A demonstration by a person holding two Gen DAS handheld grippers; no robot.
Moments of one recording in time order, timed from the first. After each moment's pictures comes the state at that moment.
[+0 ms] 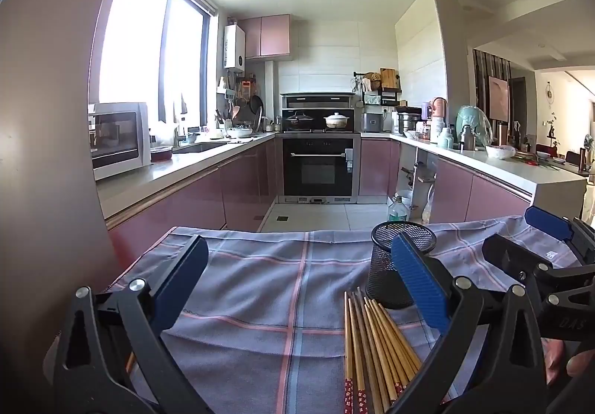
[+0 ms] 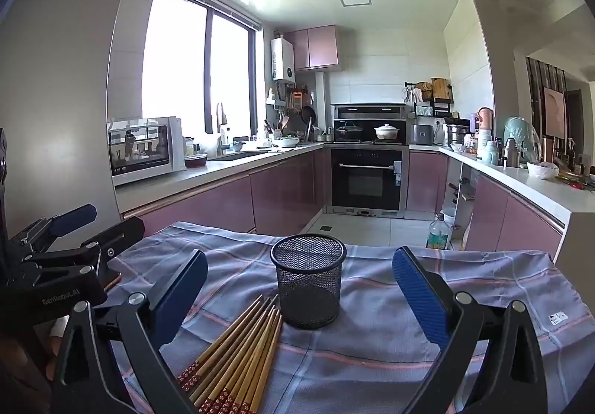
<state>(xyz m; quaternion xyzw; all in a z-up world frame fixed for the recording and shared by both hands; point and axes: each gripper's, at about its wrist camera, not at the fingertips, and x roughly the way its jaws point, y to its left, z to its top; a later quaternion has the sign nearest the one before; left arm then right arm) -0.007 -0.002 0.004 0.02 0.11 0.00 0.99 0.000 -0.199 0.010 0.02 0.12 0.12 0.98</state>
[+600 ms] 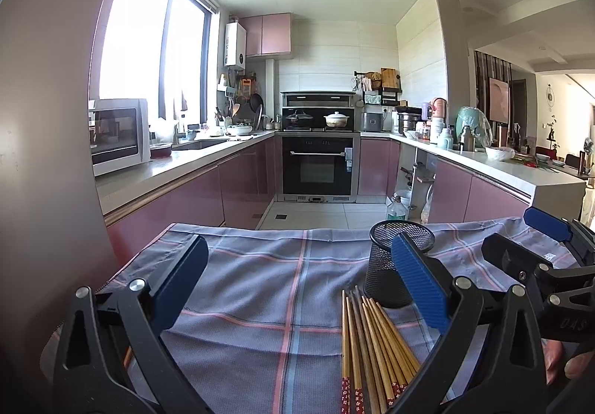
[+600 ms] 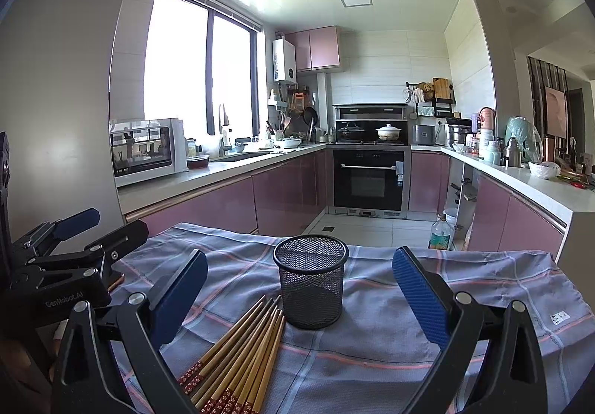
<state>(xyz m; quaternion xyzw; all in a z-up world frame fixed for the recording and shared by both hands) -0.009 -0.004 0.005 0.01 0.12 0.00 0.99 0.000 -0.201 0.008 0.02 0.12 0.13 0.98</state>
